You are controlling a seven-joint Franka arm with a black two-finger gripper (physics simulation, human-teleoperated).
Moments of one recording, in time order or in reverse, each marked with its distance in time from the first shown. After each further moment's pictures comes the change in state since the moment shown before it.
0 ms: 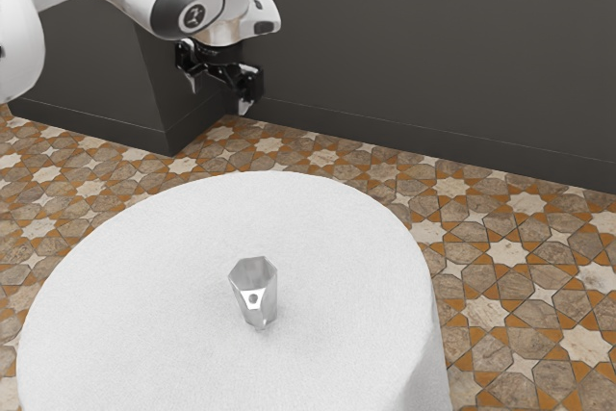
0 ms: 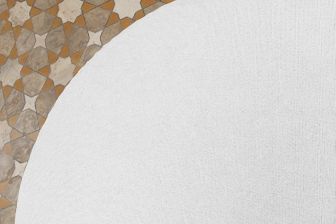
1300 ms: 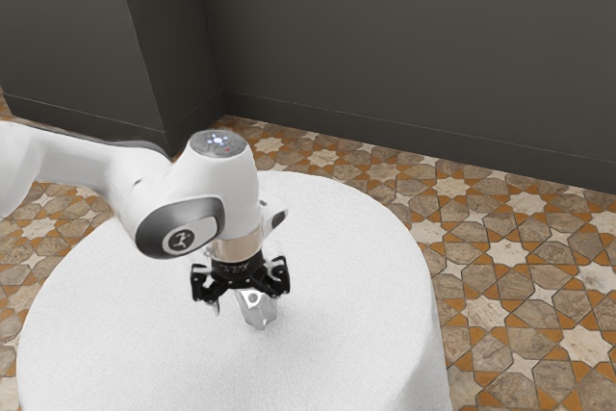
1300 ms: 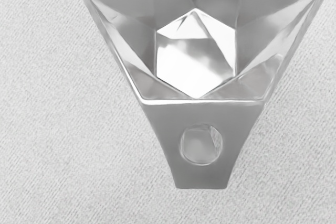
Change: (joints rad) arm -0.229 -0.257 0.013 -0.897 -0.180 0.502 -0.818
